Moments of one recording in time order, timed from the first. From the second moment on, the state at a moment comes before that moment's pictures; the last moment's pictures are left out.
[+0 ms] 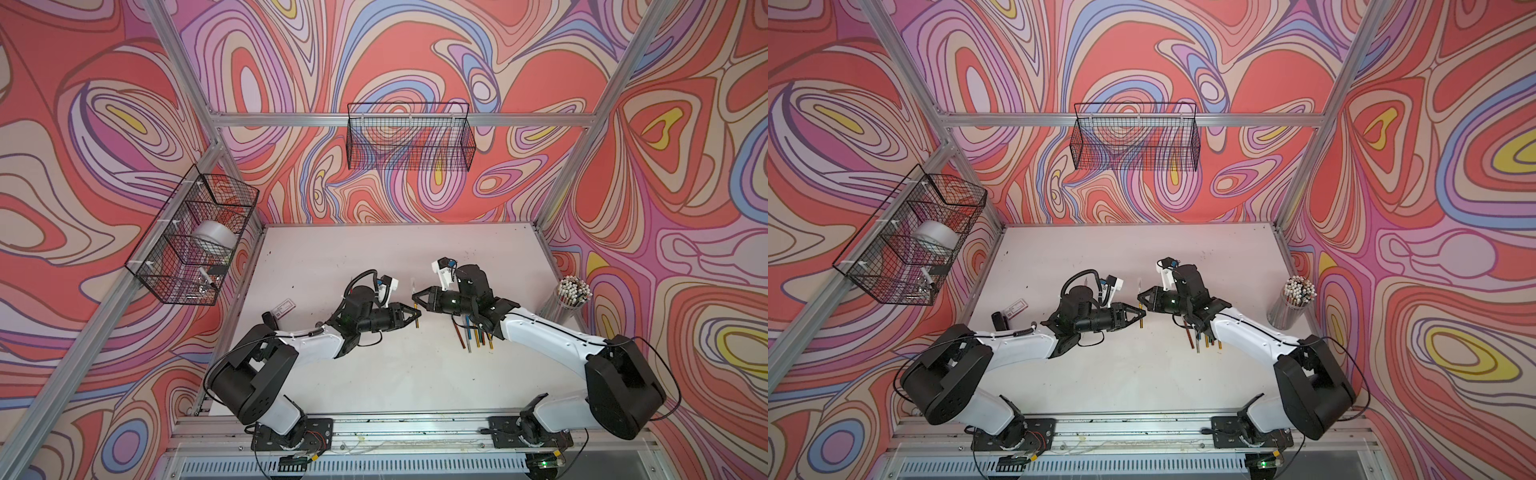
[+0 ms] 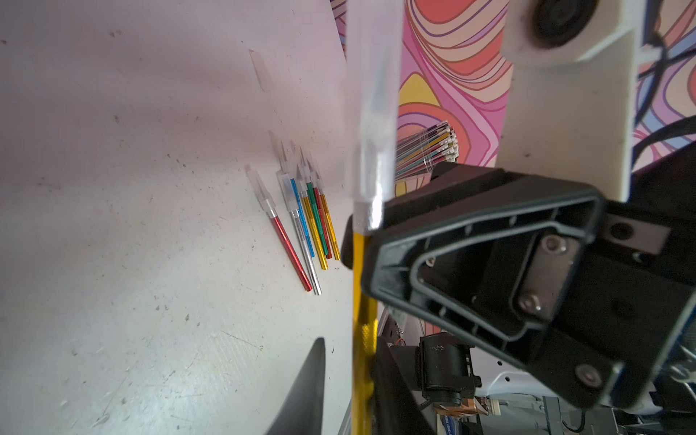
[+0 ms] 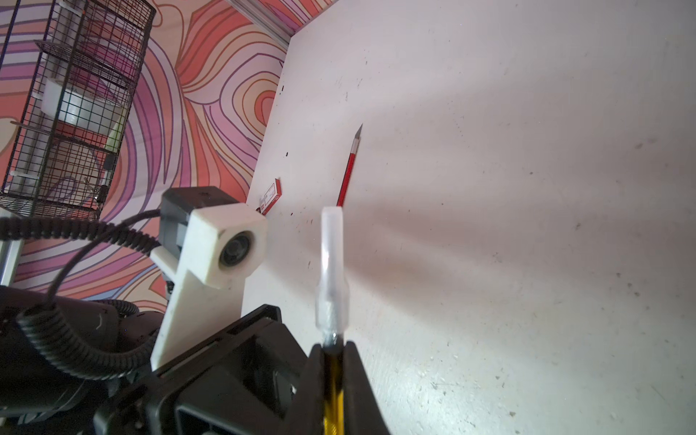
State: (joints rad) left arm -0.64 1.54 0.62 0.59 0.62 -0.99; right arm 0.55 1.42 0.83 0.06 -0.44 0.69
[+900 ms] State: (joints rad) left arm -0.64 1.52 0.64 0.42 0.62 -0.85; right arm 0.55 1.43 1.01 -0.11 -0.36 0.67
